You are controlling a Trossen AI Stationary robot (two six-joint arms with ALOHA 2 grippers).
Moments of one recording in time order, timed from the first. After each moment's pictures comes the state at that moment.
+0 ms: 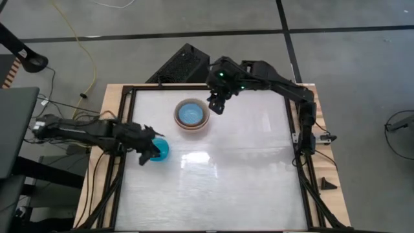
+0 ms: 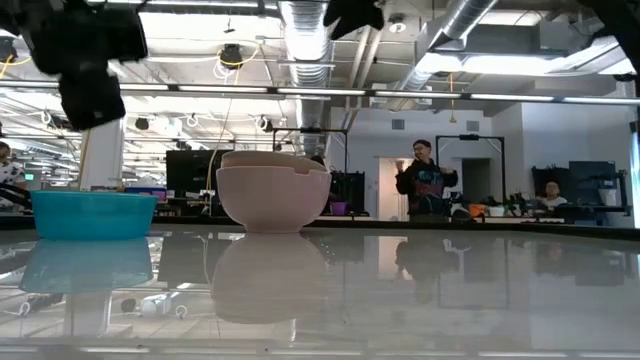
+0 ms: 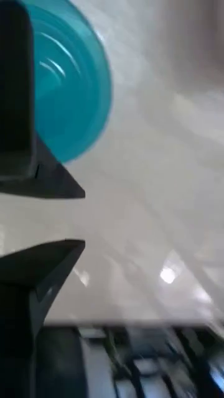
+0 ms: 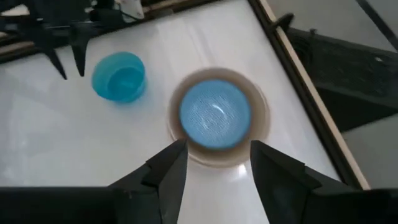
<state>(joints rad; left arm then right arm) -0.06 0.63 0.51 -0.51 0.16 -0.64 -0.25 1.90 2.35 -1.25 -0.01 0.08</state>
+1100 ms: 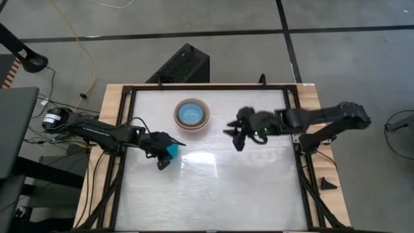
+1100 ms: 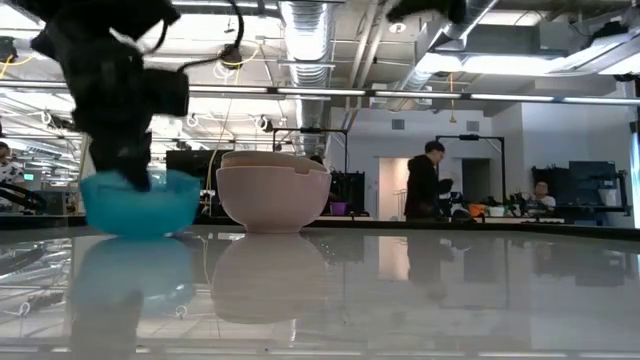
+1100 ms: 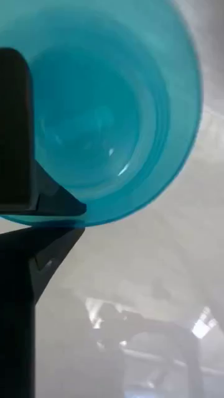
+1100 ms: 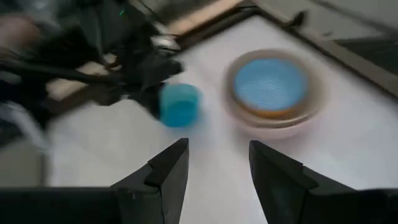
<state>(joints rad) -0.10 1.12 0.52 -0.27 0.09 -0.68 0.14 1.26 1.29 -0.58 0.35 0.54</state>
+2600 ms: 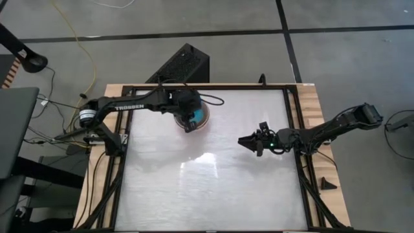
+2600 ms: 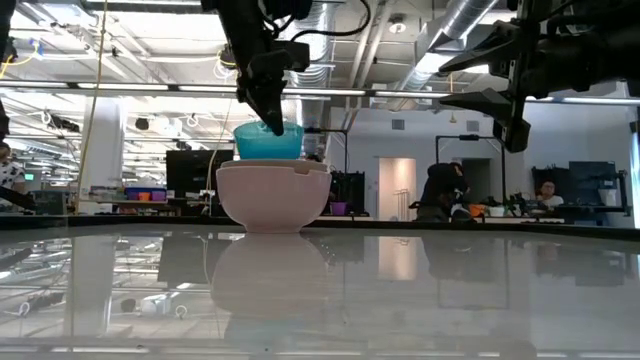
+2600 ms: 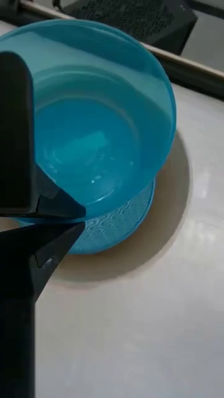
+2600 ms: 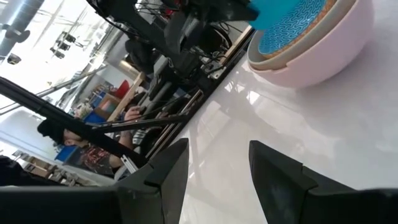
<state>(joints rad) 0.27 1.64 1.42 -0.80 -0.16 -0.02 0.20 0.93 0.23 0.63 0.31 0.91</state>
